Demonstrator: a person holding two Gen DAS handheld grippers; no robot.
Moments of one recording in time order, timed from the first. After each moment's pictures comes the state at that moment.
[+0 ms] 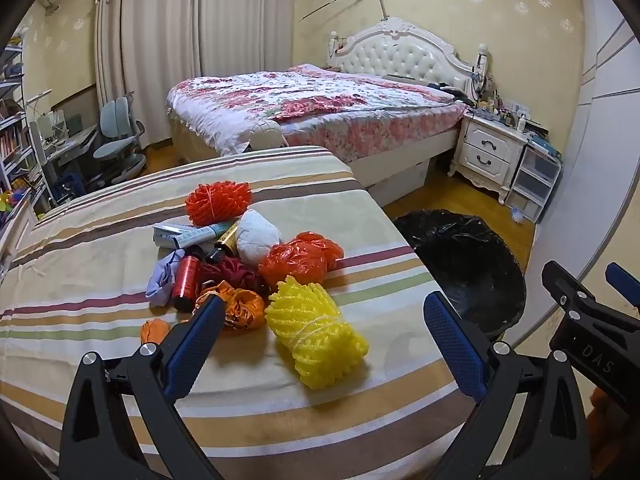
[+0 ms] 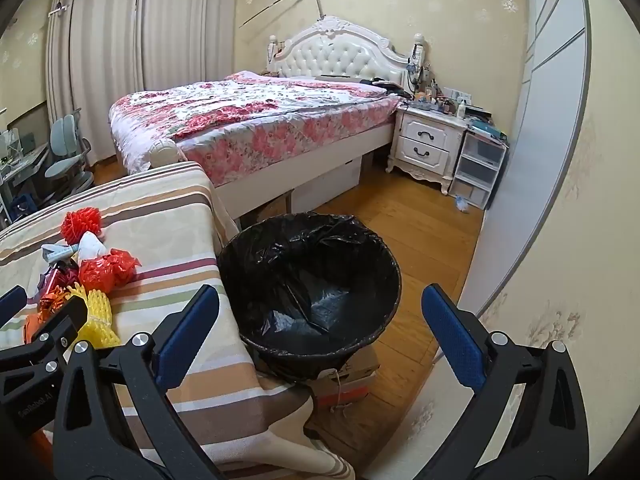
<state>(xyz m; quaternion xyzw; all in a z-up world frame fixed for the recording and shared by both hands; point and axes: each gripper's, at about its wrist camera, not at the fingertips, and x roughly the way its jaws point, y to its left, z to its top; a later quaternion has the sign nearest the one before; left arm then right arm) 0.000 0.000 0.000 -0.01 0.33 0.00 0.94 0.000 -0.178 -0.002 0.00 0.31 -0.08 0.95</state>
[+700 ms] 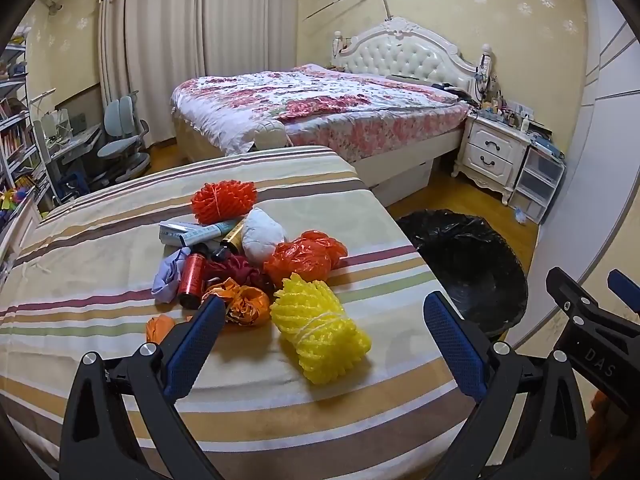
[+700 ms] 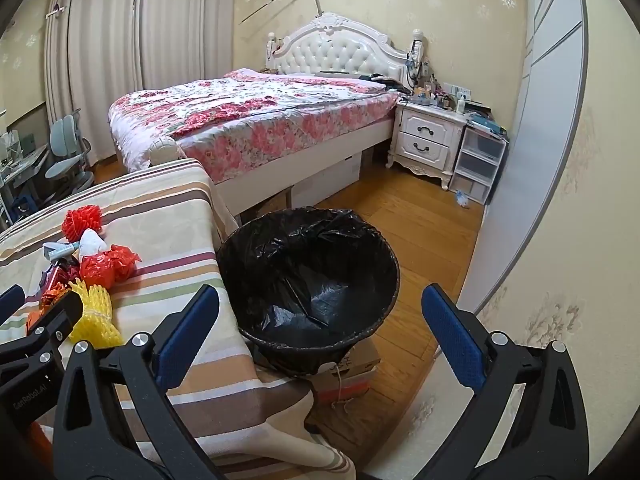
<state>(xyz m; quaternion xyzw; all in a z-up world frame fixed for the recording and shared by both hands) -0.001 0.004 -0.001 -0.01 0.34 0.00 0.94 -0.007 -0.179 -0.004 0.01 0.31 -0.07 0.95</state>
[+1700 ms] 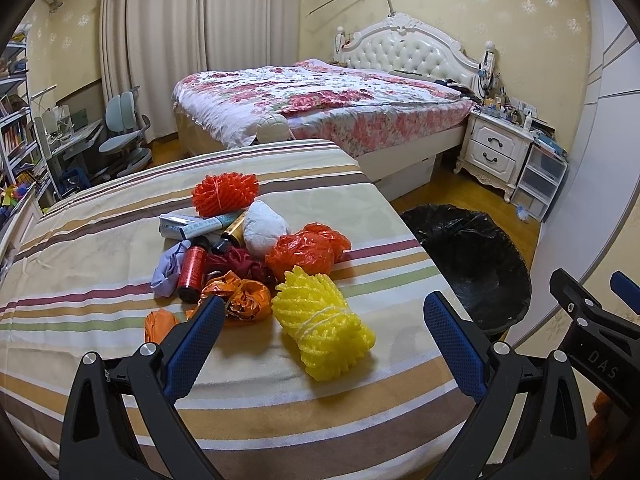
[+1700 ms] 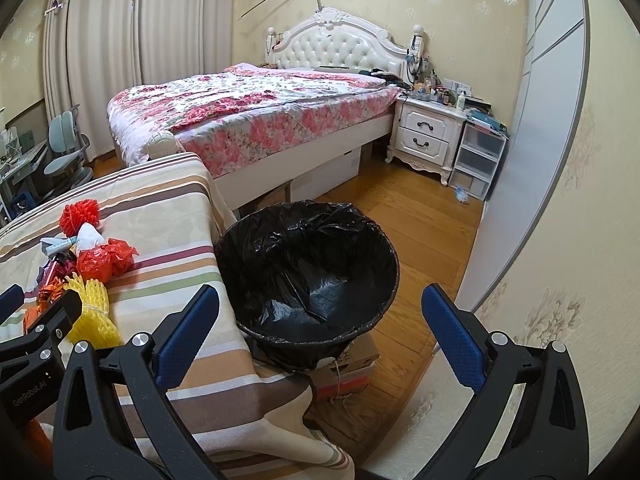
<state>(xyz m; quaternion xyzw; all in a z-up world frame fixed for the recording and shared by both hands) 0.002 0.006 -0.008 -0.01 0.34 0.01 0.94 -0.007 -0.184 -0.013 0.01 0.32 -0.07 0.94</state>
